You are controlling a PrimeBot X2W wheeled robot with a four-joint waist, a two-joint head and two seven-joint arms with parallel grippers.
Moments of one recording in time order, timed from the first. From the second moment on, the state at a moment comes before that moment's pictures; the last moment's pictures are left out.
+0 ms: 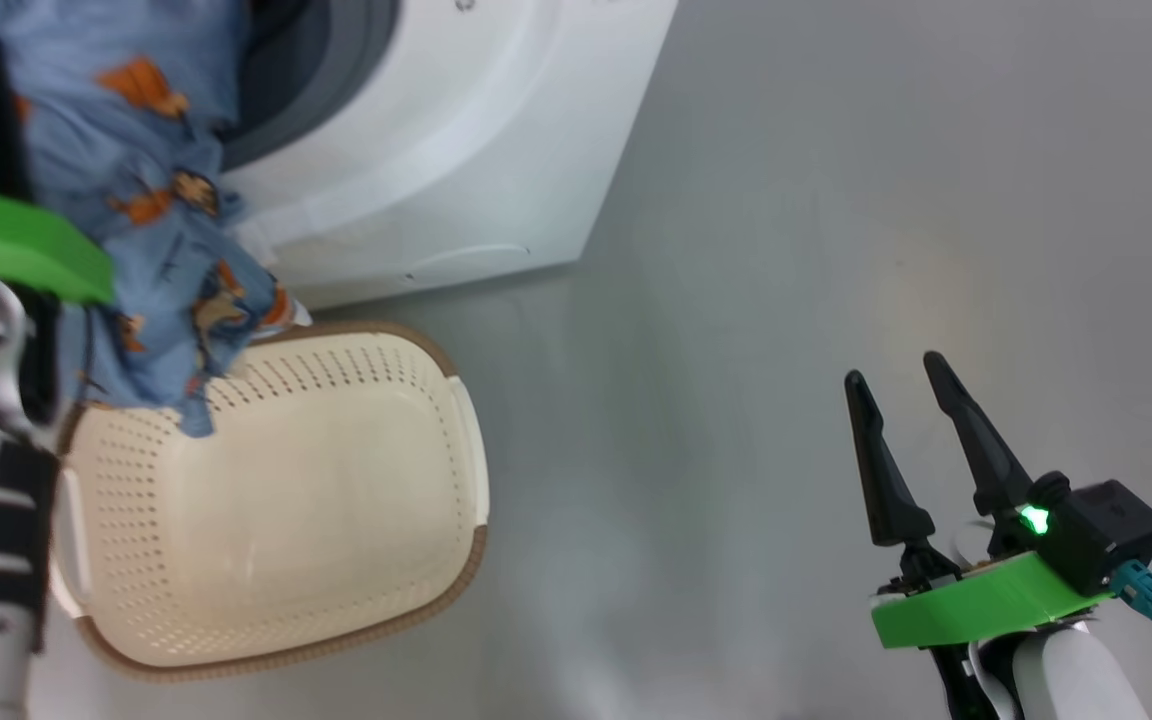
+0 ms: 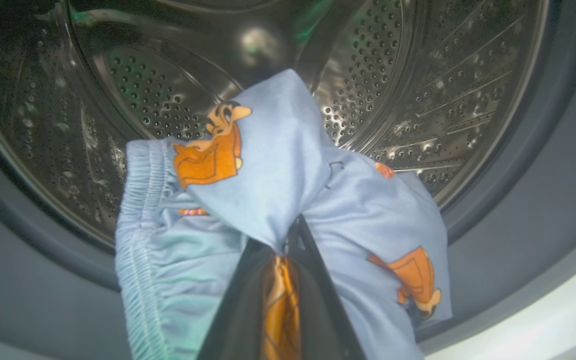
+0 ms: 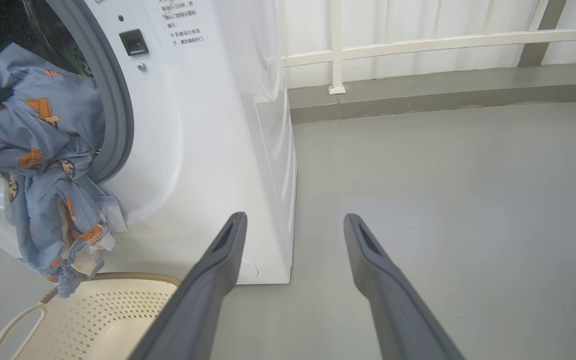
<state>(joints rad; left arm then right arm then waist) -0.84 0.26 -0.10 0.58 -0.32 -0.07 -0.21 -0.13 -0.05 0.06 0.00 0.22 0.13 -0.26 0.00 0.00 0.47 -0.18</state>
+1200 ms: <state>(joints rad) -1.39 0.39 -0.10 0.87 -0.25 -0.03 -0.25 -0.25 -0.05 0.17 0.00 0.22 0.13 -0.26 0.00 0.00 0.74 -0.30</state>
